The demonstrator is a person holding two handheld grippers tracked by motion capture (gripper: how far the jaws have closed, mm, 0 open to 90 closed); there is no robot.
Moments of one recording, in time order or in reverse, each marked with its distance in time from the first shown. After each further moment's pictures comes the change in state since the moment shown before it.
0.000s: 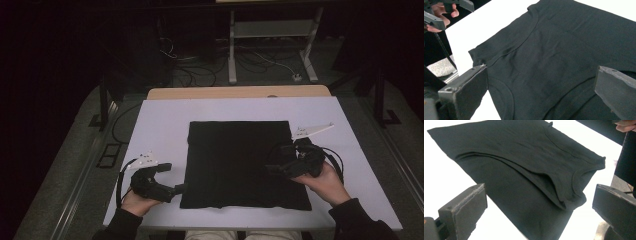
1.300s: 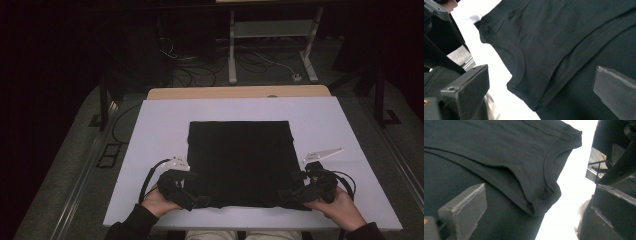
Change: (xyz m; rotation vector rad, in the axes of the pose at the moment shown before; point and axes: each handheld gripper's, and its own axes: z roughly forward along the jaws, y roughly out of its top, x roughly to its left) left arm -0.027 0.013 0.051 0.196 -0.188 0.085; right arm 0.005 -0.060 -0.011 0.091 0.048 0.101
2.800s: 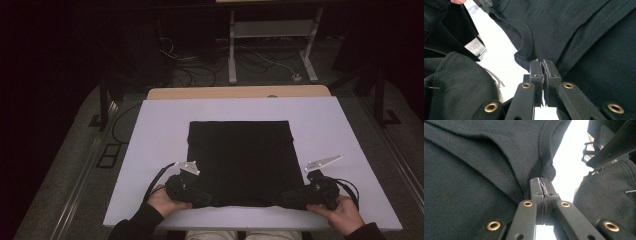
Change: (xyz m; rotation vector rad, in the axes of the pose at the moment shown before) left arm 0.009 -0.006 0.033 0.213 -0.139 -0.040; right arm -0.007 -0.025 0.007 0.078 0.106 0.042
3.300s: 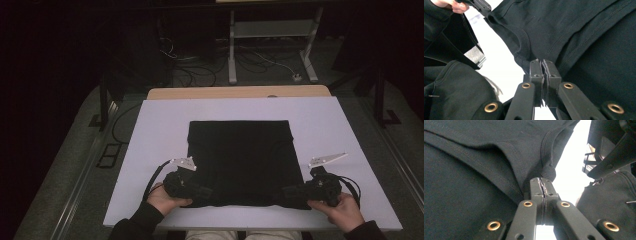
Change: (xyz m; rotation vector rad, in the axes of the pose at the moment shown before) left arm 0.001 0.002 -0.009 -0.088 0.022 -0.018; right arm -0.004 0.004 -0.007 -0.061 -0.003 0.010
